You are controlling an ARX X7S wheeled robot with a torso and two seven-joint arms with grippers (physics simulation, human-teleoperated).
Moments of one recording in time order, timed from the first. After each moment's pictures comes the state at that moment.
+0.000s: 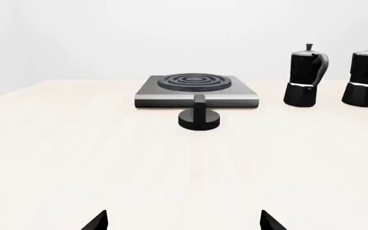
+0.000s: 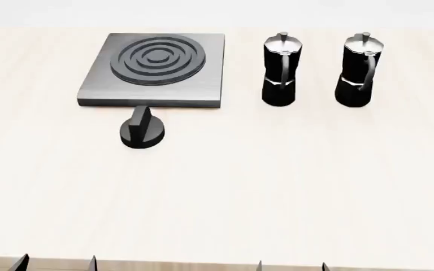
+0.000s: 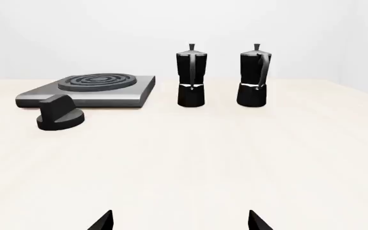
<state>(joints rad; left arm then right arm) 0.00 0.00 0.00 0.00 0.00 0.00 0.00 0.00 0.00 0.00 0.00 0.00 0.00 0.00</state>
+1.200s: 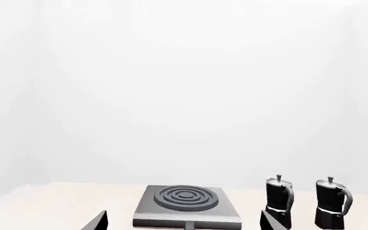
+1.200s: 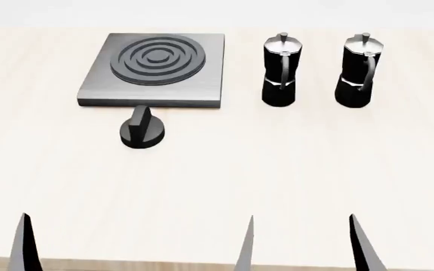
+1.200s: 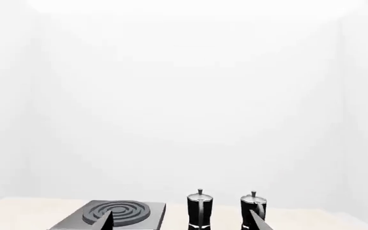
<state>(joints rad) 0.19 -0.14 0.06 0.77 -0.14 -0.19 -0.15 -0.18 0.13 -0.15 -0.82 0.00 0.20 0.16</state>
